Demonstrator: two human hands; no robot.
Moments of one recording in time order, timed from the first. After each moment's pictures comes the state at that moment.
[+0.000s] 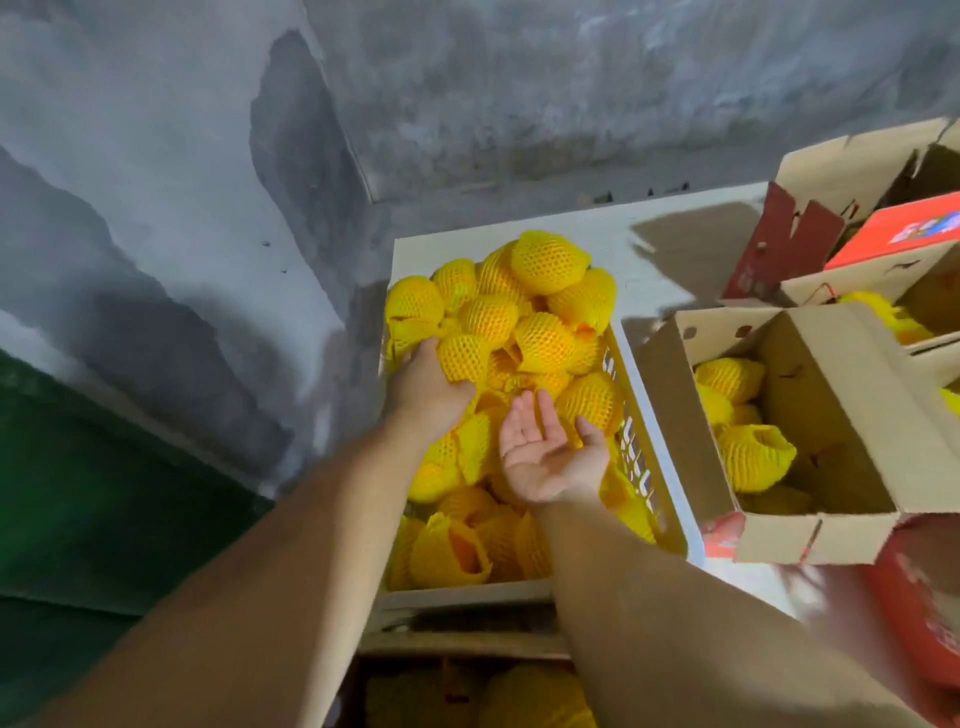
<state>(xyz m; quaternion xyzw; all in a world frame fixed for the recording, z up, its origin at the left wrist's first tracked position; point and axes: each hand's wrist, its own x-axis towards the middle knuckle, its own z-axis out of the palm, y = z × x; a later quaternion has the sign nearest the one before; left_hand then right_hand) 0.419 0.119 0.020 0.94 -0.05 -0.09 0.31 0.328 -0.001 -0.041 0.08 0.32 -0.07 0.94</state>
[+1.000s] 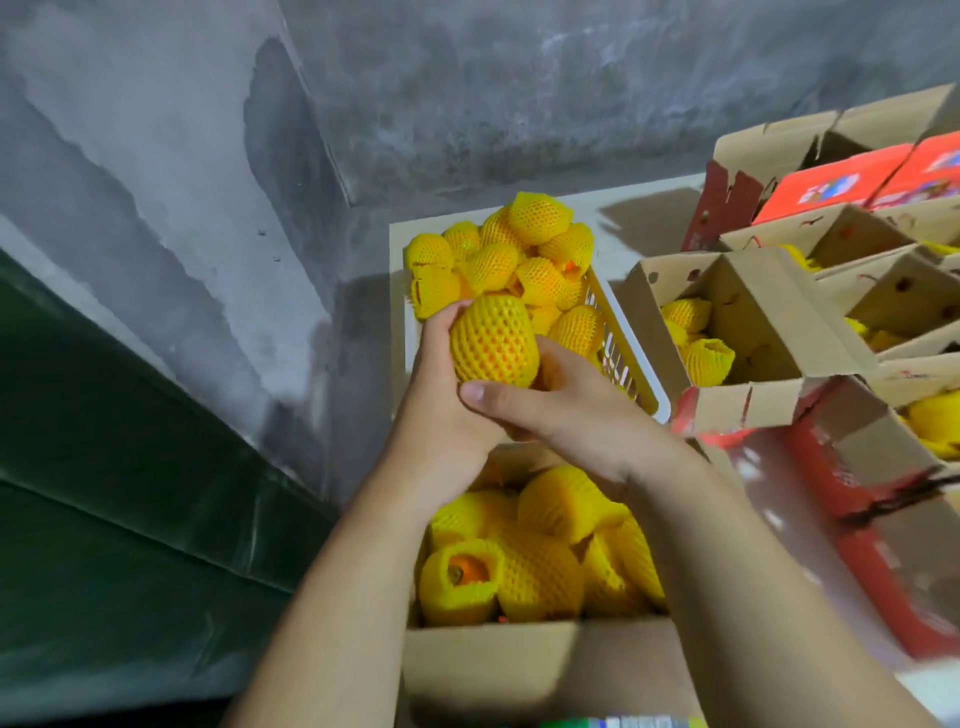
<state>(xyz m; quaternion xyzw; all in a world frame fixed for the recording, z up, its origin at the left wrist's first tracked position) 0.193 0.211 0.120 0.77 -0.20 -0.10 0.60 0.144 0.071 0.131 -0.69 0.08 0.03 0.72</state>
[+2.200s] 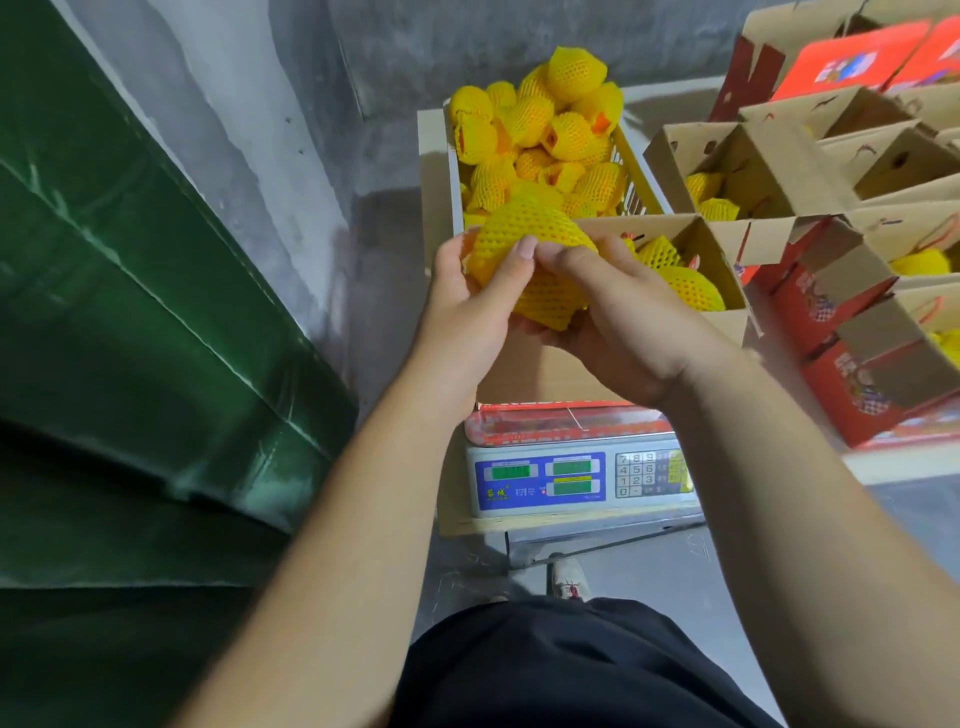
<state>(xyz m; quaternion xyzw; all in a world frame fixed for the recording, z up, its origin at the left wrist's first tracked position) 0.030 0.306 0.097 0.66 -0.06 -0.16 0.73 -0.023 0.175 0.121 -0.56 0.12 -0.01 0.82</state>
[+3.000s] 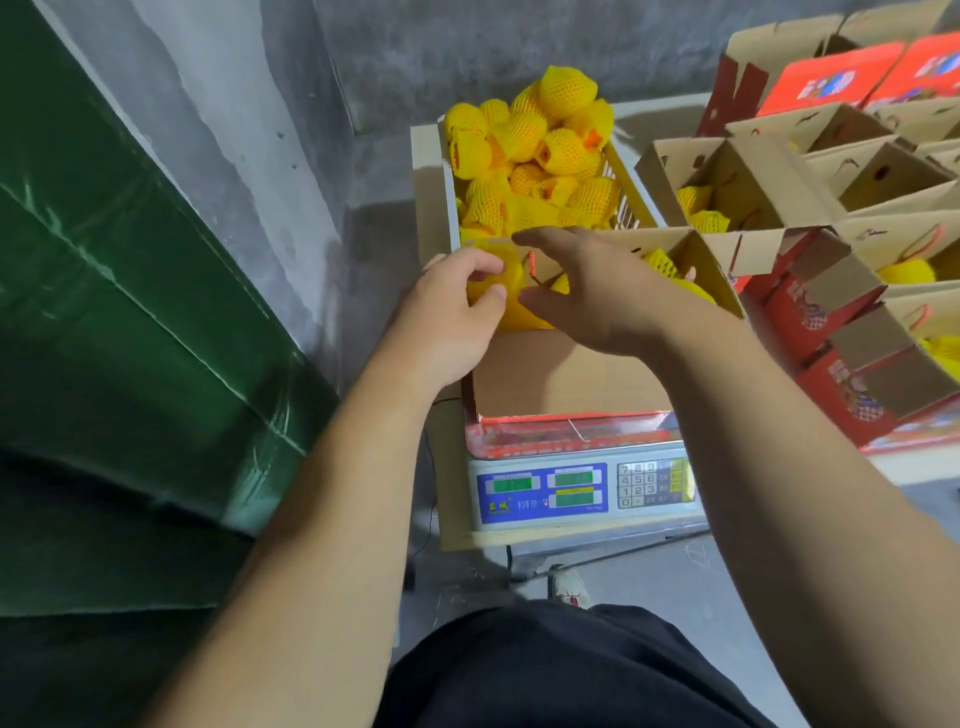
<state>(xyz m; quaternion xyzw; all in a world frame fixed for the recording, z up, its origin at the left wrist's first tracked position) 0.066 0.330 0.100 0.88 -0.21 -0.07 0.41 0.017 0.149 0.119 -0.97 0.00 -0.04 0.26</state>
